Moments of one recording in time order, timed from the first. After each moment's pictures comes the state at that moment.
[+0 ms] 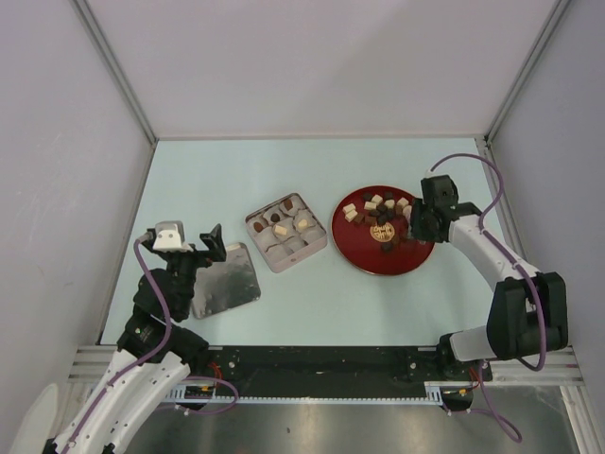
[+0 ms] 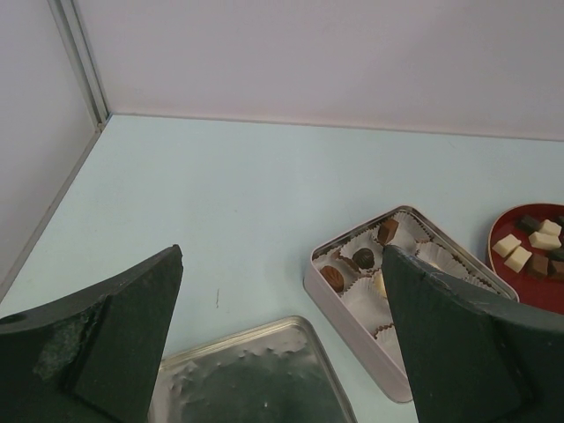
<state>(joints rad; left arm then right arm) -0.51 0.29 0.47 -0.12 -0.49 -0.06 0.20 1.39 0.98 -0.59 0.14 0.32</state>
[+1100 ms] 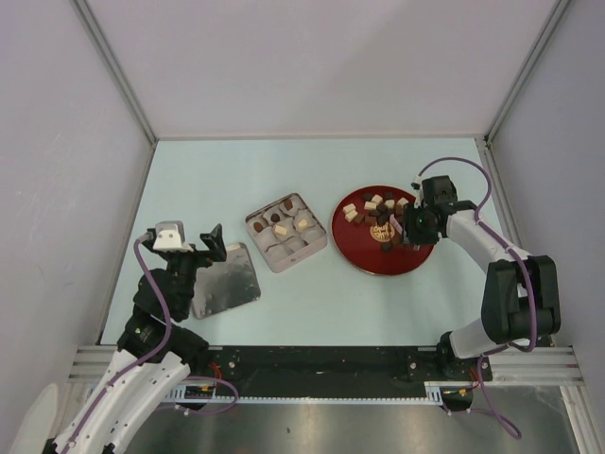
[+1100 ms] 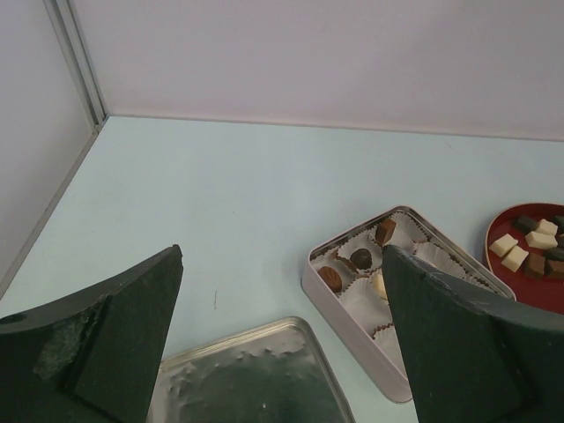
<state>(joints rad) -0.51 0.29 0.47 -0.11 -0.49 -0.06 0.14 1.49 0.98 -0.56 -0.12 0.16</state>
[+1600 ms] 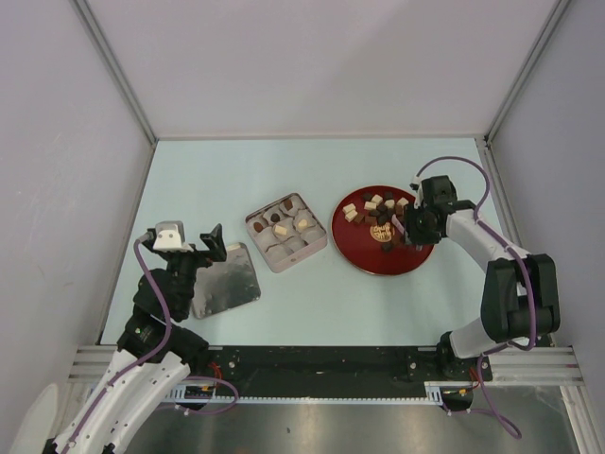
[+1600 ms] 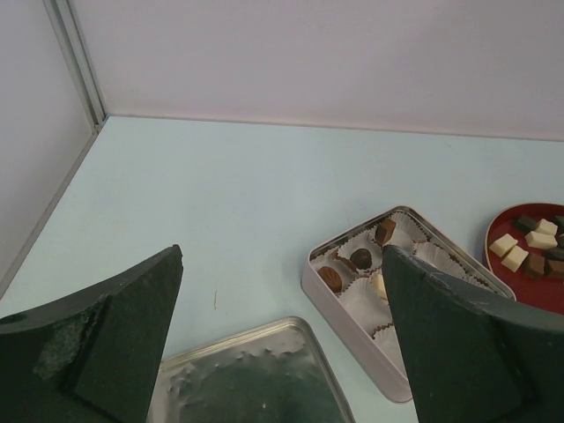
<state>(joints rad) -0.51 0.29 0.47 -0.11 -0.49 -0.06 0.15 1.50 0.98 -0.56 -0.09 0.11</state>
